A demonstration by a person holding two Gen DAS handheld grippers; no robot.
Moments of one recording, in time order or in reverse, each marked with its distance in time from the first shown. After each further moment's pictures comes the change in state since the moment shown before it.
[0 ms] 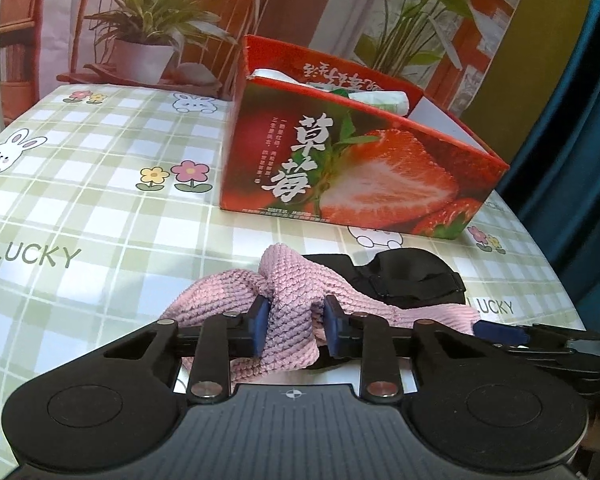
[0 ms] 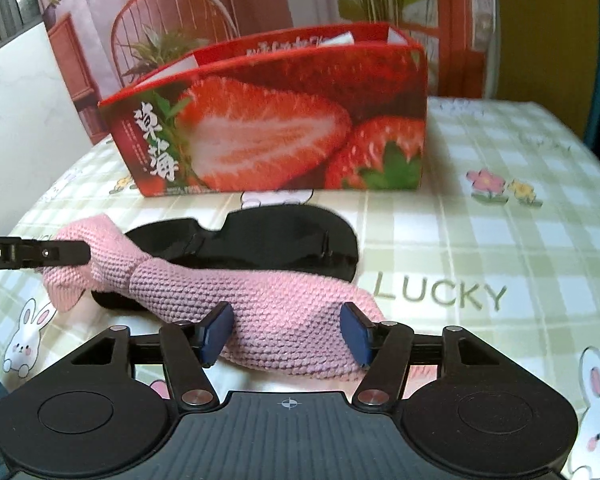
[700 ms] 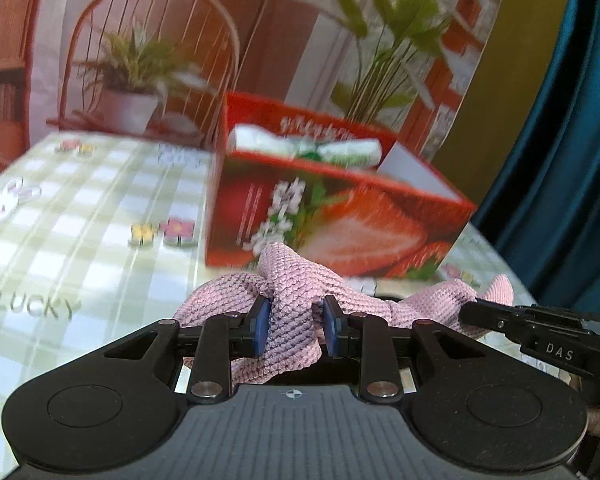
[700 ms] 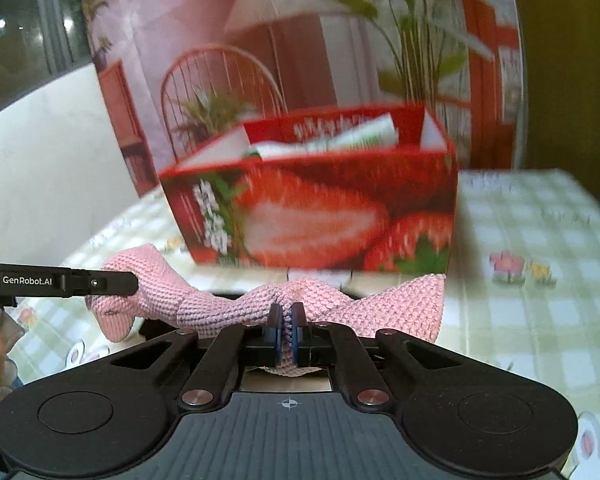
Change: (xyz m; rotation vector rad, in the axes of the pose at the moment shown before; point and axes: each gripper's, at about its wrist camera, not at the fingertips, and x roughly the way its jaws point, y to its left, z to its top) left arm -0.030 -0.005 0.017 0.044 -0.145 -0.046; right arm -0.043 0.012 0.025 -0.081 -0.205 0.103
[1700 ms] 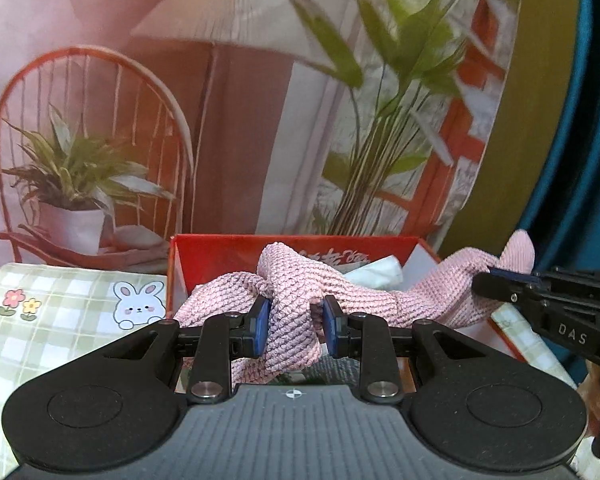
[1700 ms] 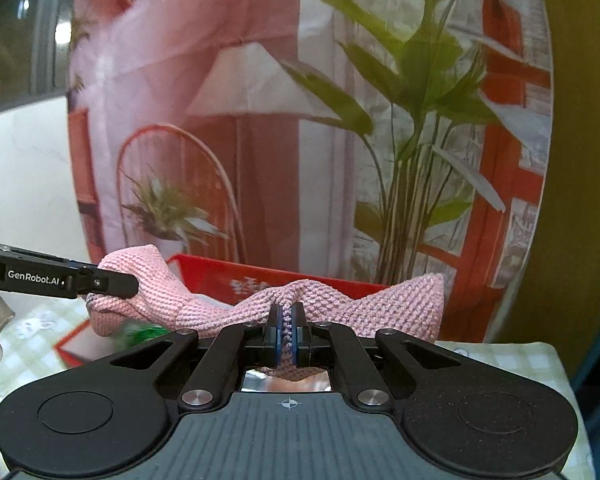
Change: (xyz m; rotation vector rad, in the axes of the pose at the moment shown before) left arm 0.134 -0.019 0.166 0.121 -0.035 0.009; right arm 0.085 -0.045 0.171 -0.153 -0.142 -0.121
